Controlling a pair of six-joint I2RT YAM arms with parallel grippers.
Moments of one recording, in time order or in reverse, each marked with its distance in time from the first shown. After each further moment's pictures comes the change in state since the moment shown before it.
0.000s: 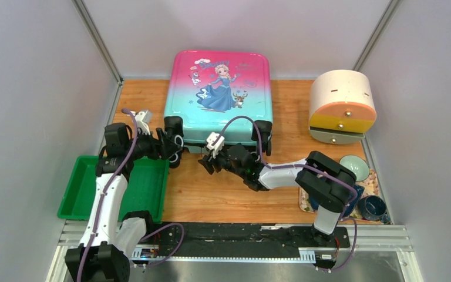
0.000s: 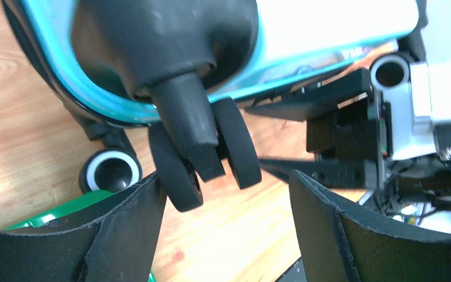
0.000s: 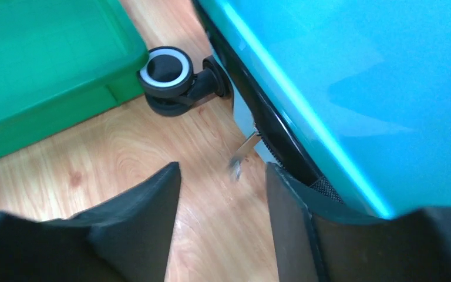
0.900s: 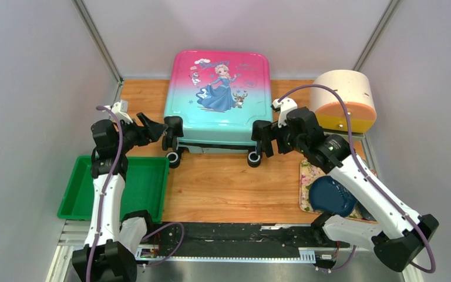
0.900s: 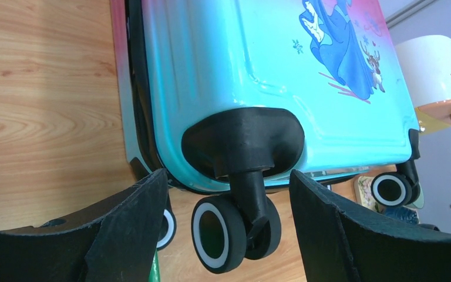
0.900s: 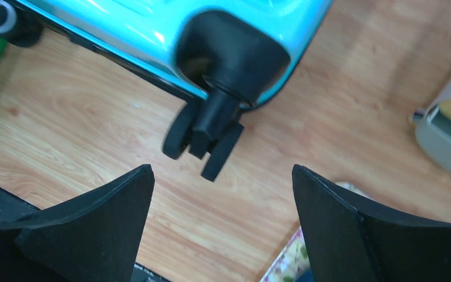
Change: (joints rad) left arm 0.127 0.005 0.010 0.287 -0.138 -0.289; right arm -0.351 -0.727 0.381 -1.527 0.079 0.148
